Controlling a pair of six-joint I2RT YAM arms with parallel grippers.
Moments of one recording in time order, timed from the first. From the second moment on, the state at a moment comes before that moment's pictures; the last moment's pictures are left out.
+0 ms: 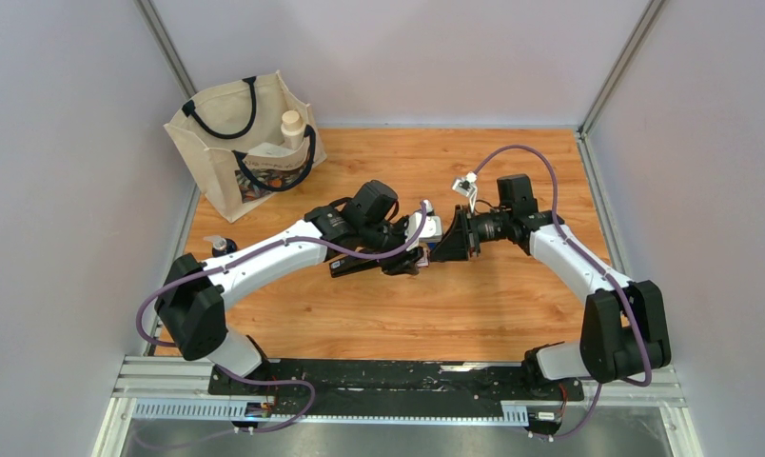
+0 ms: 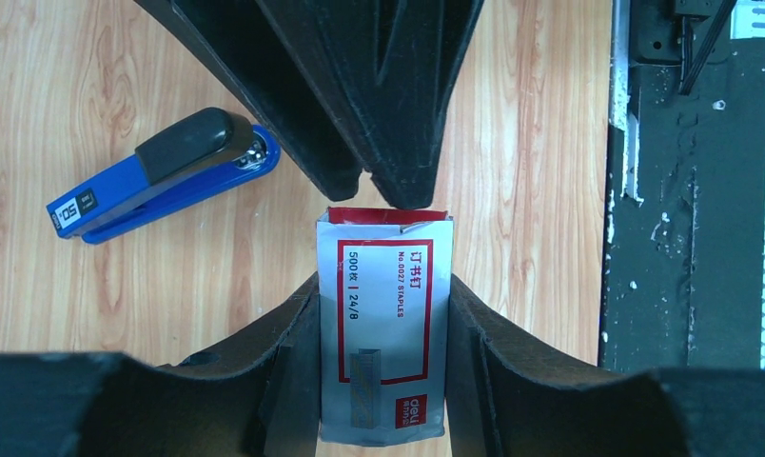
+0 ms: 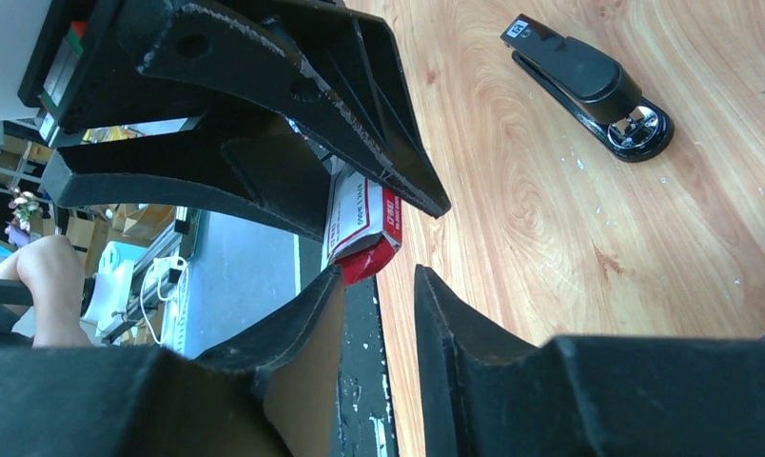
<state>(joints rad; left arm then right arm) -0.86 1.53 1.22 -0.47 0.53 0.44 0.25 1.38 0.90 -0.35 -1.28 -0.03</state>
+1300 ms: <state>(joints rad) -0.87 1.54 1.22 -0.47 0.54 0.43 0.27 1.38 0.90 -0.32 -1.26 -0.04</state>
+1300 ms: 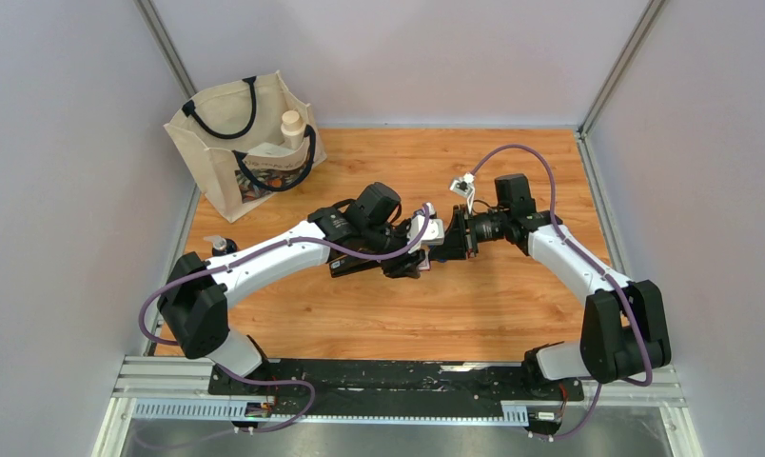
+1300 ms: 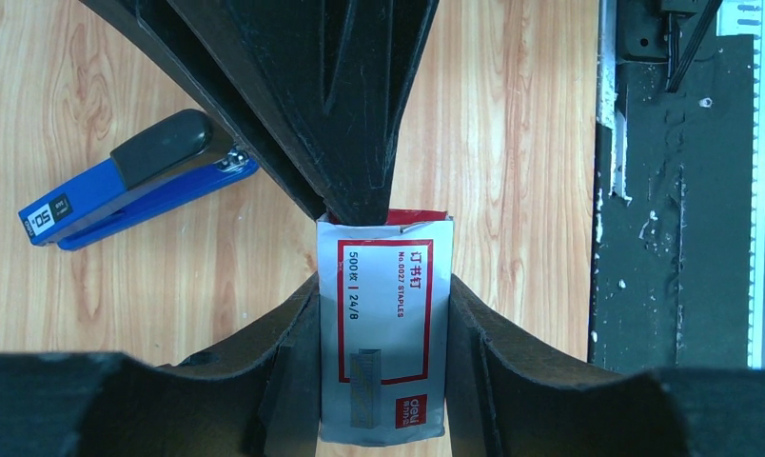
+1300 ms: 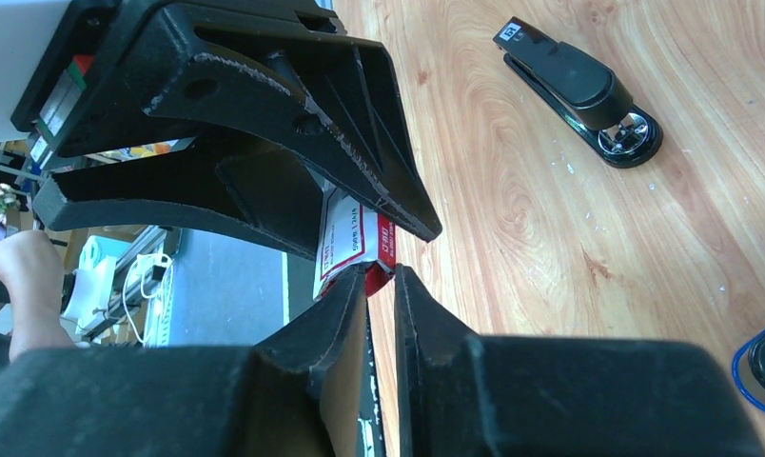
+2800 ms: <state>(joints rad) -0.87 1.56 1.21 -0.45 0.50 0.43 0.28 1.30 0.91 -0.39 -1.03 -0.14</state>
